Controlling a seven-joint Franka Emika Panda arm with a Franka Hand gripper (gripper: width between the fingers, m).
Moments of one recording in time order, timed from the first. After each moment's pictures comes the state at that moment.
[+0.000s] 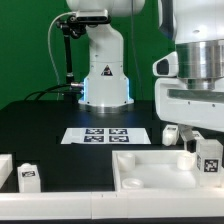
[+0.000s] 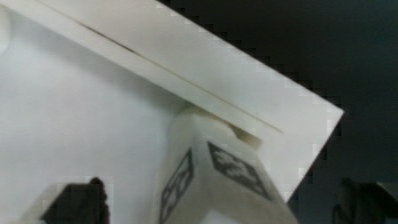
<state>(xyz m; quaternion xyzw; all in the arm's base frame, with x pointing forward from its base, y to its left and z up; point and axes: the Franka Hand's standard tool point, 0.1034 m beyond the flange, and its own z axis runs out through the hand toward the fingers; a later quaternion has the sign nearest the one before) 0.635 0.122 0.070 -0.87 0.49 -0.02 0.06</state>
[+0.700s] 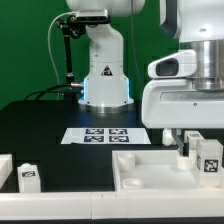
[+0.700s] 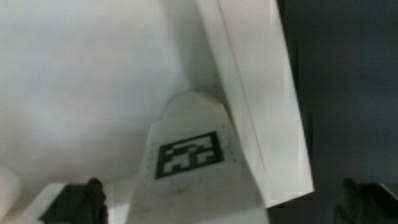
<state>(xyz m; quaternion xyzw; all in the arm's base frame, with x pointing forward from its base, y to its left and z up) 0.639 0.119 0.072 -0.99 0.11 -0.04 0.03</state>
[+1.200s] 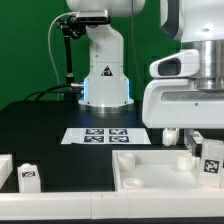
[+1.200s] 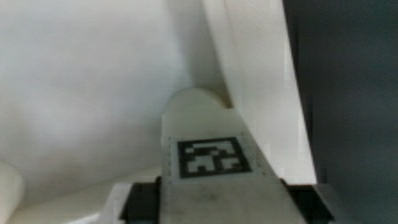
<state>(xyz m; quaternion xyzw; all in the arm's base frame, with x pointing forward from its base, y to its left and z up) 0.640 0.113 0.071 -0.98 0.19 -0.04 0.03</state>
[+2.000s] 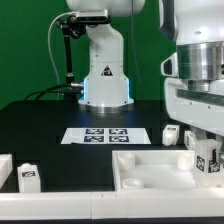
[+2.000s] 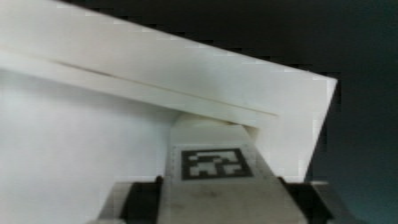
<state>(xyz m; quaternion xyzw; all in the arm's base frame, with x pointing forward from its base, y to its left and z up) 0.641 0.116 0.069 -0.73 0.68 0.00 0.07</state>
